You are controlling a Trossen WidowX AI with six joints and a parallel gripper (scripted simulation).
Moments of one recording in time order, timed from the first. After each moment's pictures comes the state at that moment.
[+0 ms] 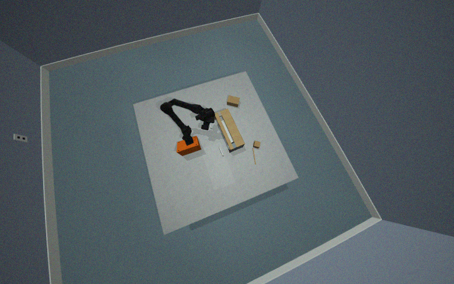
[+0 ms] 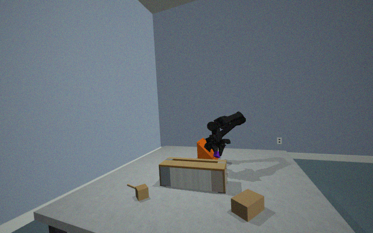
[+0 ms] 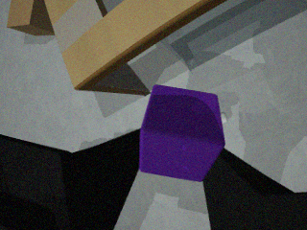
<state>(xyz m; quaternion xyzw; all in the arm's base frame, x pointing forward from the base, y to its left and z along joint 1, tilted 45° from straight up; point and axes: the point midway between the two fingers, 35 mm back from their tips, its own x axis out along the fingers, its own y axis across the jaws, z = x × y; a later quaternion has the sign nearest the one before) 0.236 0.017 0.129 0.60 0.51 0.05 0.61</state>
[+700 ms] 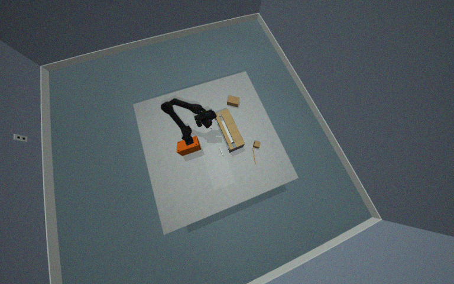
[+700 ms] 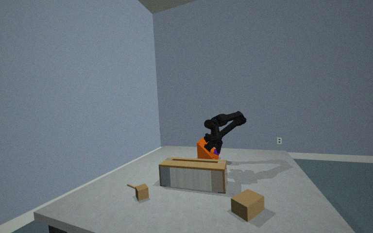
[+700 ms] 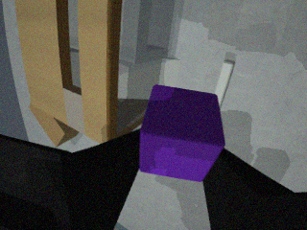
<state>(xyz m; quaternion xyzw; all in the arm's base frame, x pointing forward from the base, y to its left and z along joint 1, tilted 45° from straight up) 0.229 0.005 0.140 0.82 0.48 -0.15 0.28</state>
